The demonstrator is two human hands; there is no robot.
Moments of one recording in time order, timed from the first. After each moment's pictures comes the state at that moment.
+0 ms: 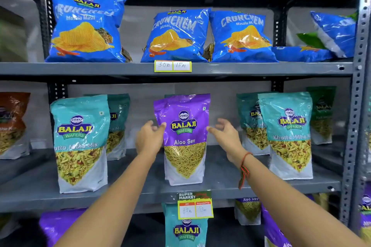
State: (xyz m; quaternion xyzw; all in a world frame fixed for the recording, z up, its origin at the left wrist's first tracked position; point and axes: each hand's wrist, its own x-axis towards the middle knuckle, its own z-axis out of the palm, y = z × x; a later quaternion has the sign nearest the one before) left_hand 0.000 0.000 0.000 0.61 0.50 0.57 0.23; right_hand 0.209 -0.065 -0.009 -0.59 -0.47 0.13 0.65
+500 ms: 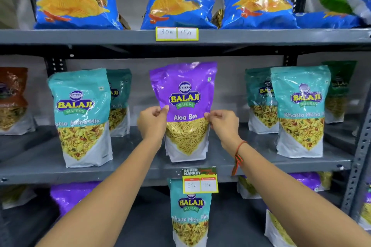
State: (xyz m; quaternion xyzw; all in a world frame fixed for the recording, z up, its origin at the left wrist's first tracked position) left_hand 0.003 0.000 -0.026 0.55 0.45 0.65 0.27; right_hand 0.187 -0.043 -0.042 -0.60 -0.44 0.11 0.66
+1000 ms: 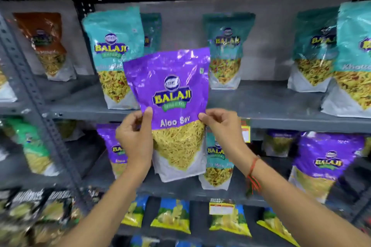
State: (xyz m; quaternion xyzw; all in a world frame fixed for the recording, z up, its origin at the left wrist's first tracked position) left_hand -0.121 -0.093 -0.147 0.45 0.37 0.77 0.26; right_hand 0.069 -0.102 -0.147 -0.51 -0.56 0.22 0.61
